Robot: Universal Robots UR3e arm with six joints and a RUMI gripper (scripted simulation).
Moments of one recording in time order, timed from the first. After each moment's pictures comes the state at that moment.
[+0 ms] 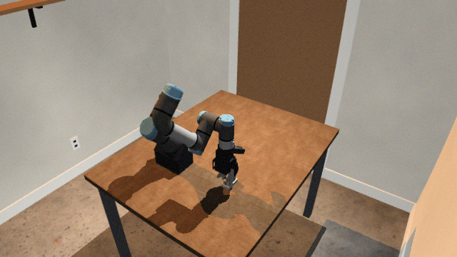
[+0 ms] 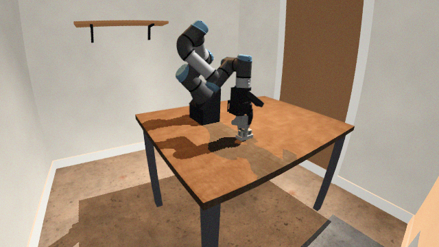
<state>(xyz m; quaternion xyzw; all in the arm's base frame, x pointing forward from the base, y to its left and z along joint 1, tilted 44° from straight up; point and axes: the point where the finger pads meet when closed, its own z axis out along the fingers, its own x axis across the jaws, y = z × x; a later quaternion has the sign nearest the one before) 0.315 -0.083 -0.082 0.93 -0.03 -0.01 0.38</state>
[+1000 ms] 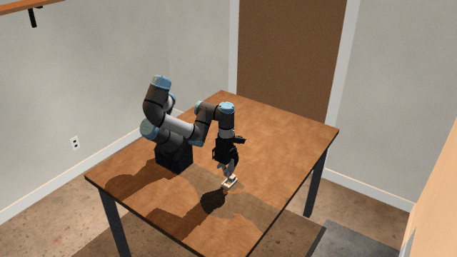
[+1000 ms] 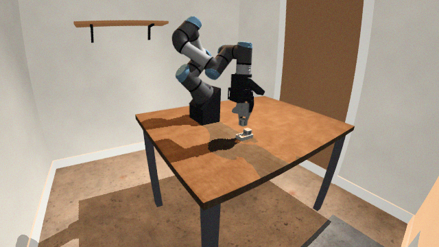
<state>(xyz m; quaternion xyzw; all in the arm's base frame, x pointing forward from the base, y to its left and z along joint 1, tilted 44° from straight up) 0.317 -0.044 -0.043 0.93 -0.03 -0.01 0.38</state>
